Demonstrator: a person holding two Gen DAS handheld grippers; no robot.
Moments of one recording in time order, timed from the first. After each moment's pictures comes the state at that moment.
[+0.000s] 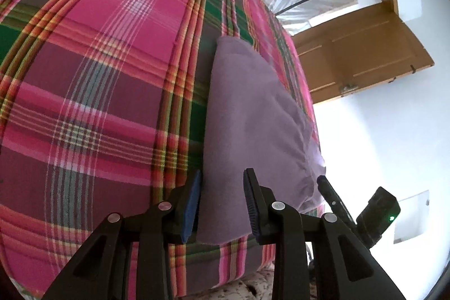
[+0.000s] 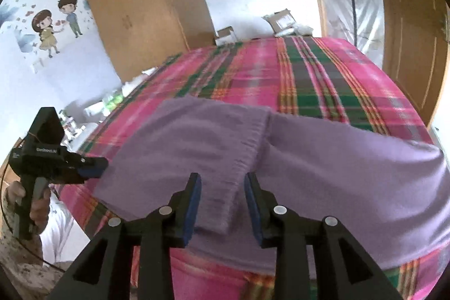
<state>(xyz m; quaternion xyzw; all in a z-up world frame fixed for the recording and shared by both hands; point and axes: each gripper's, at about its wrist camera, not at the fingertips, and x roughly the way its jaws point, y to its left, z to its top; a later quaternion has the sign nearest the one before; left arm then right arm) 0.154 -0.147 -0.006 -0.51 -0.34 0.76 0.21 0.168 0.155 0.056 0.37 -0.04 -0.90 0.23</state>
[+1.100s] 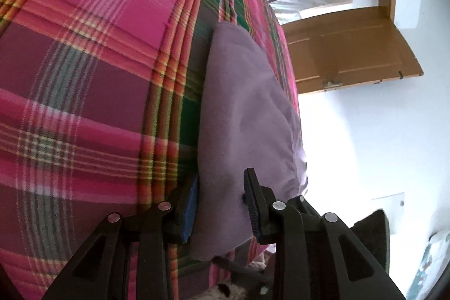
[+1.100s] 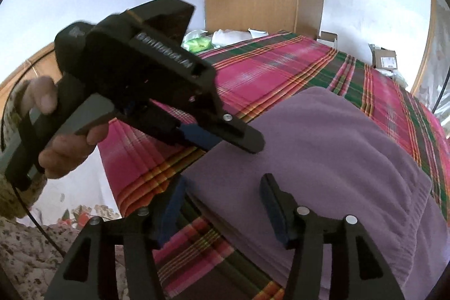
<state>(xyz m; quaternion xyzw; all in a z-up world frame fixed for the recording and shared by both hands) 0.122 -0.137 -0.028 -0.53 -0.40 0.70 0.26 0.207 -0.014 0.031 0.34 0.18 -0.83 0.40</state>
